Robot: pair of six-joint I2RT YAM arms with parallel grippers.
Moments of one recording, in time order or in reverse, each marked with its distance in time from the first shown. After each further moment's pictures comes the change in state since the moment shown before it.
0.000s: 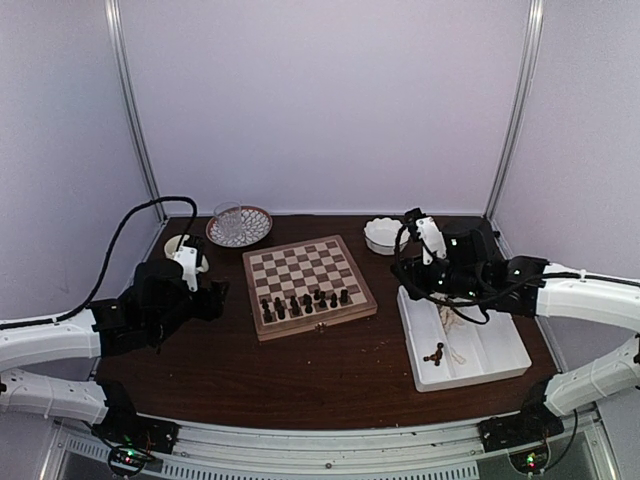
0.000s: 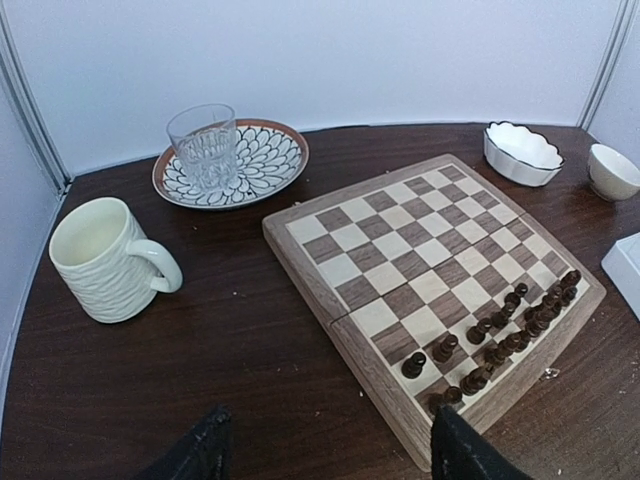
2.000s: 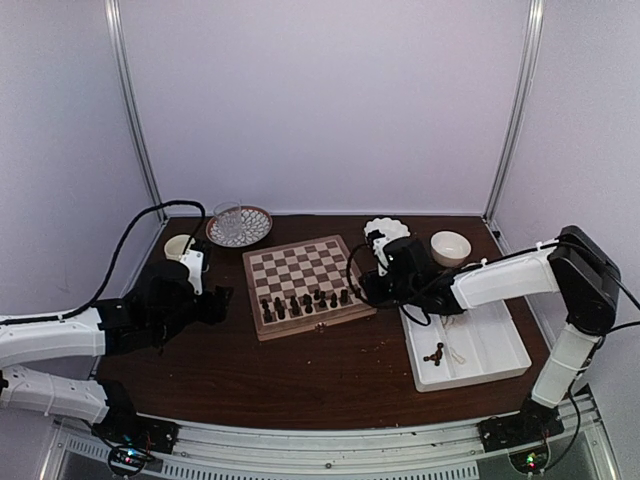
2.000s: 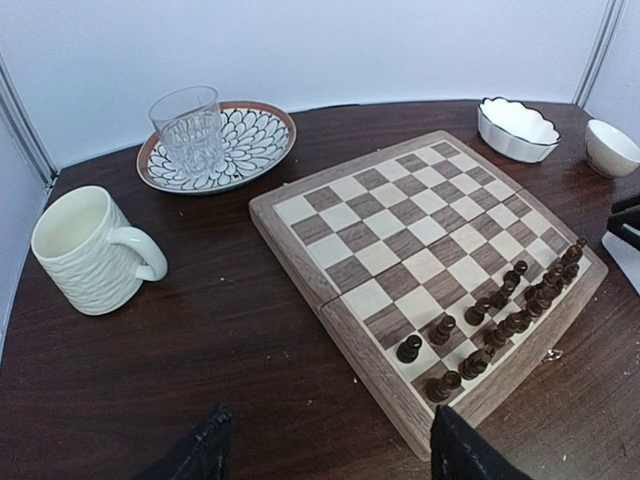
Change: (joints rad) left arm 0.000 0.043 0.000 0.000 0.034 0.006; right arm -0.059 0.561 0.050 0.449 0.047 -0.009
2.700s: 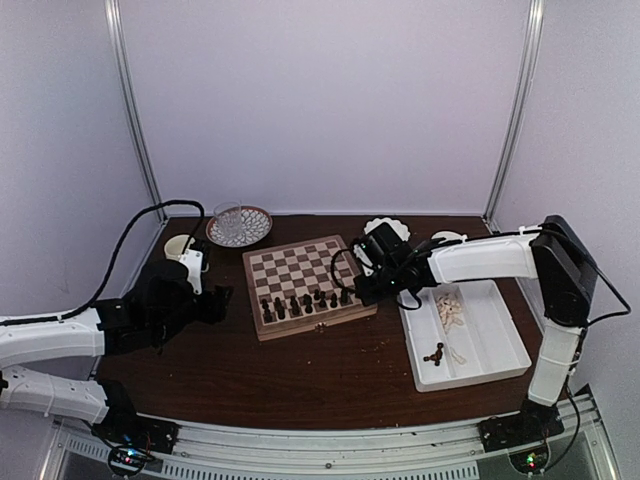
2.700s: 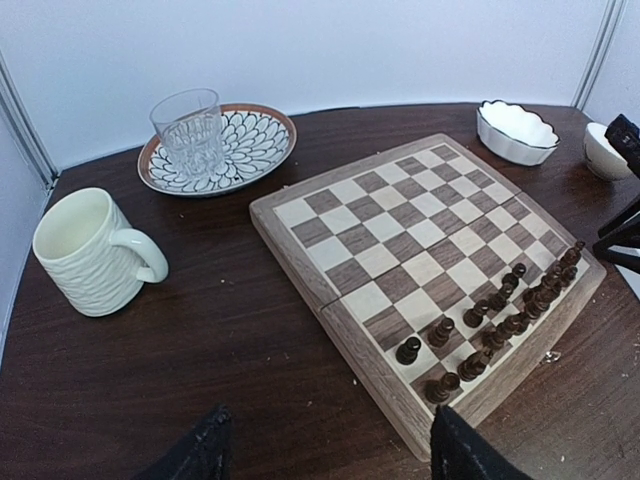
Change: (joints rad) left arm 0.000 -0.009 0.000 -0.002 0.000 0.000; right arm -0.001 0.116 0.340 -0.569 -0.049 -0.042
